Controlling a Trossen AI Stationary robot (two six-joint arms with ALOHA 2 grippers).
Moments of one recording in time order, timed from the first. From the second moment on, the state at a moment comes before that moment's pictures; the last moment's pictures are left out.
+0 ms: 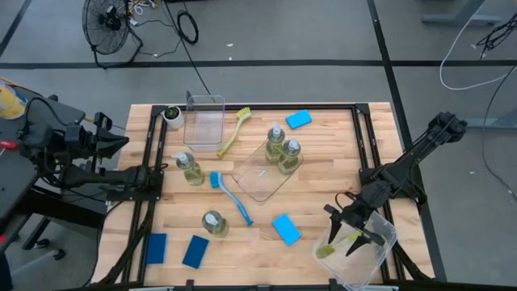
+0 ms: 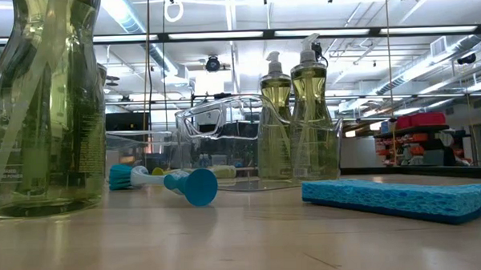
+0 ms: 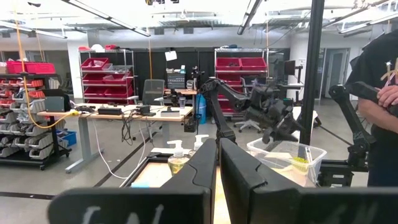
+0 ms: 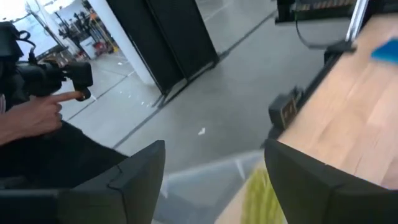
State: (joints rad) left arm -0.03 0.01 0.97 -0.77 -0.15 0.01; right arm 0.67 0.96 0.58 0.11 -0.31 0.33
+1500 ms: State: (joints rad) left arm -0.03 0.01 0.97 -0.77 -0.15 0.01; right arm -0.18 0.91 0.89 -0.25 -0.31 0.07
